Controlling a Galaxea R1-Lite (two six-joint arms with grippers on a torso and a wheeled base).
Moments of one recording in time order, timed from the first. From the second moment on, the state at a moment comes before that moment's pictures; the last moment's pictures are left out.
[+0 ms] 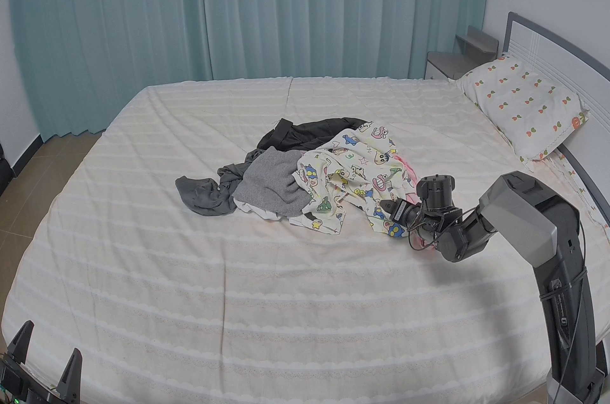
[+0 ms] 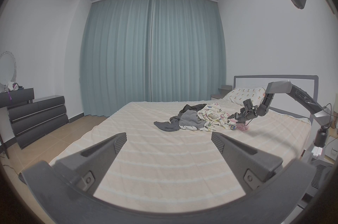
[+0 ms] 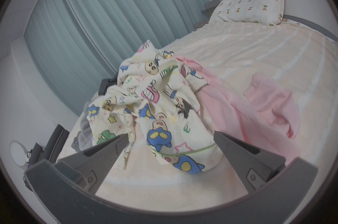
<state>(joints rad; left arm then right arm) 0.00 0.02 -0.02 0.00 -0.04 0.00 0.28 2.65 -1.46 -0.73 -0.12 0.57</state>
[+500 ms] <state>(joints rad) 0.00 0.02 -0.02 0.00 -0.04 0.00 0.29 2.78 -1.61 -0.71 -0.17 0.49</state>
